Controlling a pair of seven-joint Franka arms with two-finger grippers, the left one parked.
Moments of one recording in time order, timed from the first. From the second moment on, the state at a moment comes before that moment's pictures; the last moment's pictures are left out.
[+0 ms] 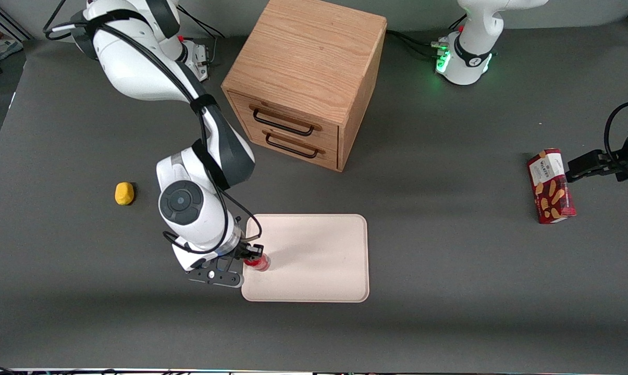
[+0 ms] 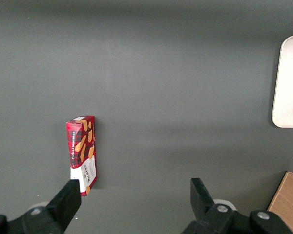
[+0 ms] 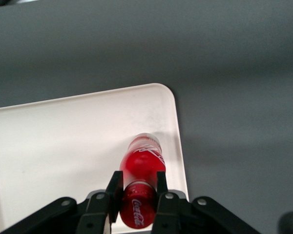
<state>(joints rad) 0.44 0.83 -0.02 -1.04 -0.01 1.95 0.62</state>
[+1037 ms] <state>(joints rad) 0.44 0.85 -0.02 -1.03 -0.01 1.96 0.62</state>
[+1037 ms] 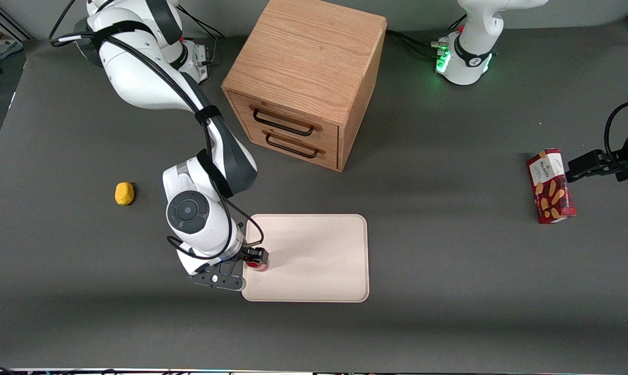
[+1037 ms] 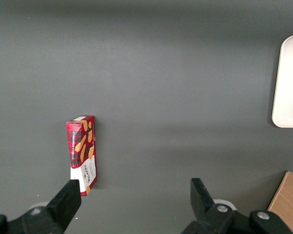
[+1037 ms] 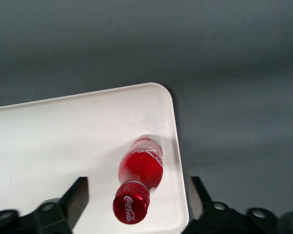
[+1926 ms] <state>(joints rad) 0.37 0.48 0.05 -0.99 -0.01 1.37 0.62</state>
